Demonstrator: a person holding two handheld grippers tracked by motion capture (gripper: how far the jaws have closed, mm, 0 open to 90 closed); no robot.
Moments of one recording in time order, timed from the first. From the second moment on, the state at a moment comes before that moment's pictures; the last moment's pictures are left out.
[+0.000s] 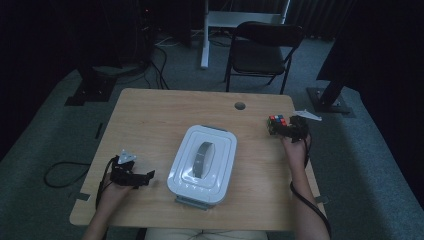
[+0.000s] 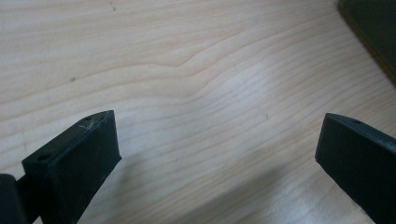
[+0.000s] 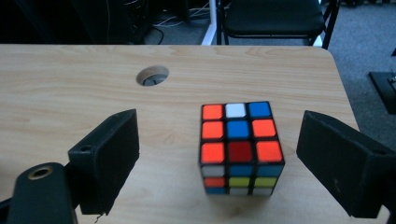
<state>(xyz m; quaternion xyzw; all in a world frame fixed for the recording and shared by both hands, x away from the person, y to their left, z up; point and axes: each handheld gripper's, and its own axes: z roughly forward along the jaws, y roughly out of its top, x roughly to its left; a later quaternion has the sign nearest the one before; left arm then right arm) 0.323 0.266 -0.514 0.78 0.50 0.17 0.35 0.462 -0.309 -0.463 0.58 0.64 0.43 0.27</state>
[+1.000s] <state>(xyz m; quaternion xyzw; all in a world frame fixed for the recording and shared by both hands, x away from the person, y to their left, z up) 0.312 0.262 -0.524 0.78 0.51 0.21 0.30 0.508 -0.308 -0.517 0.63 0.67 0.34 0.23</state>
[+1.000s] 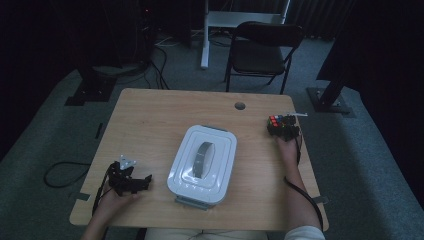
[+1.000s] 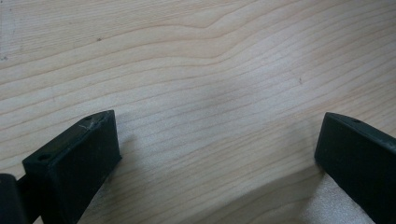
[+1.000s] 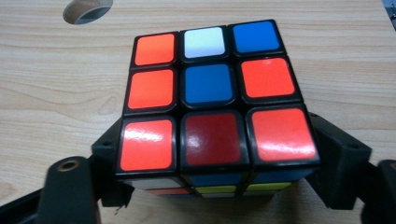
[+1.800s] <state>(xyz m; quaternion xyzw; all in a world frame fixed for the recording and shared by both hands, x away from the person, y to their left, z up) 0.316 0.262 -0.524 0.78 0.50 0.21 0.31 0.470 -0.307 -0.492 0.58 0.69 0.36 0.25</state>
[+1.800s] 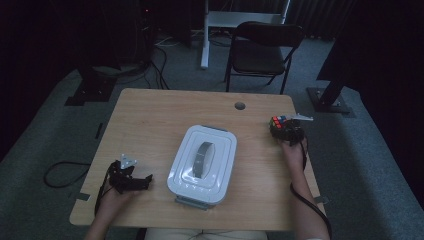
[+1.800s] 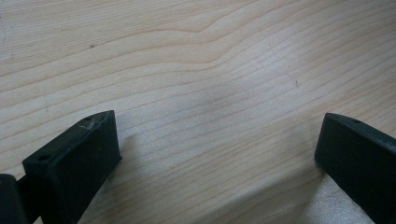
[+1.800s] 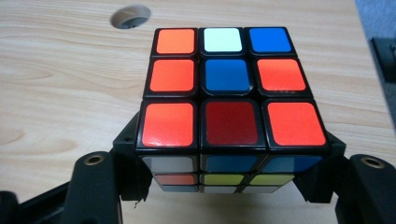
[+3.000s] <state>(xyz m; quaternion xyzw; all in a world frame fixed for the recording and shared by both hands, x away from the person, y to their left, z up) 0.315 0.263 -0.524 0.78 0.50 0.20 0.30 0.306 -0.315 -0.499 0.52 0.75 0.34 0.23</state>
